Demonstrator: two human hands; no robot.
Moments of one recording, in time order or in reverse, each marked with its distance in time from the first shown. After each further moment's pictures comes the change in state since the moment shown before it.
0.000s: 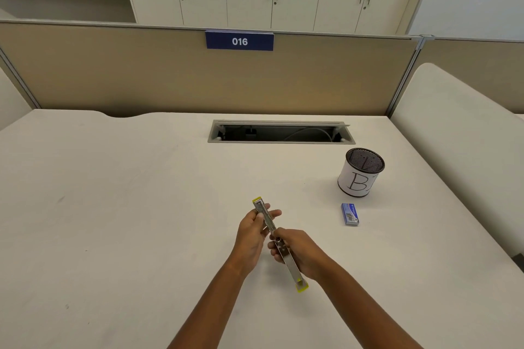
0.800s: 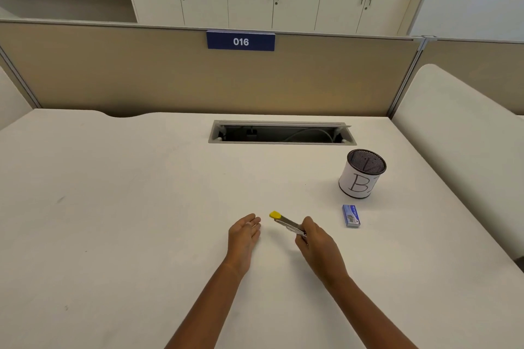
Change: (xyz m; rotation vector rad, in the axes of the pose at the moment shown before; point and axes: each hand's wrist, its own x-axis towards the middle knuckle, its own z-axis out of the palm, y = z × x) left_hand 0.010 -0.008 -0.018 0.067 0.286 -0.082; right_hand 0.011 0.023 -0.038 -1.247 0.469 -0.609
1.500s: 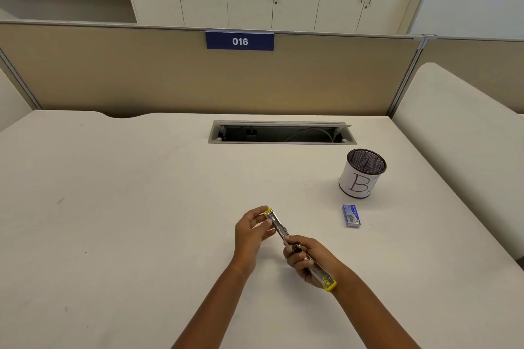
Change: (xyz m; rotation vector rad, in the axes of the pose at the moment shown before) left_hand -0.018 0.009 0.013 0.040 -0.136 0.144; right_hand 0.004 -0.012 -0.015 1.845 -0.771 0.923
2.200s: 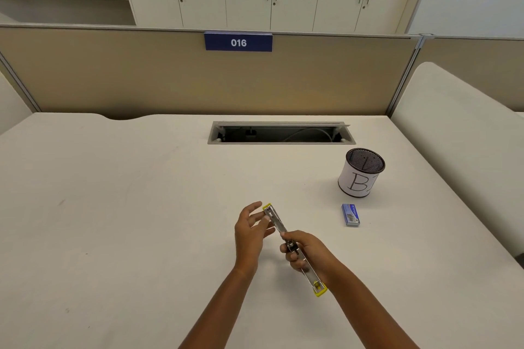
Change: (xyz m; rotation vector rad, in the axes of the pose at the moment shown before) left_hand -0.002 -0.003 0.004 0.010 0.088 0.115; right_hand -0.002 0.006 0.012 -0.378 0.182 -0.293
